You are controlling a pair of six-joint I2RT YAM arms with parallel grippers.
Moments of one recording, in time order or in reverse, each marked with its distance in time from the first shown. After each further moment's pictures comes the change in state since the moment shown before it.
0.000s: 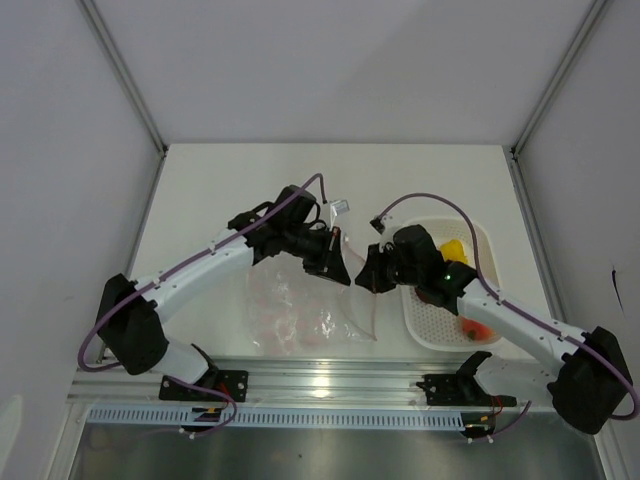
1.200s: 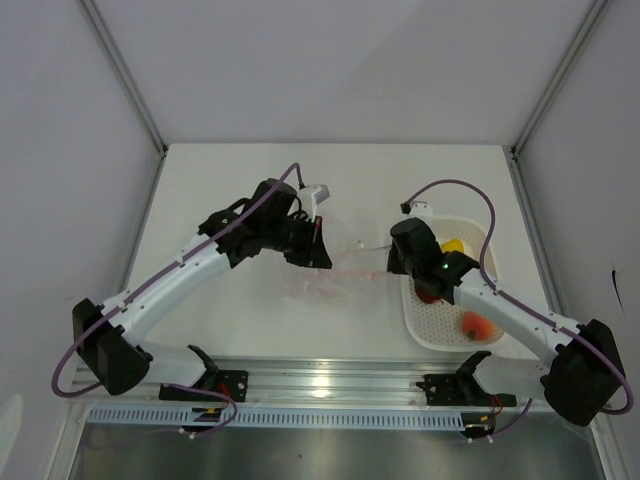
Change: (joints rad) left arm 0.010 -0.158 0.062 -0.148 -0.296 0.114; right arm -0.029 0.083 0.093 -0.143 0.608 0.113
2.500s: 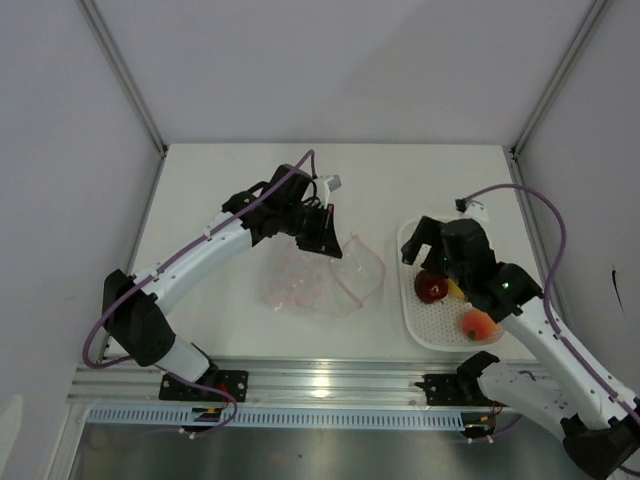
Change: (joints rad) left arm 0.047 0.209 0.114 0.011 0.089 -0.011; right arm -0.051 -0.253 0.124 -0.280 -0.047 0.095
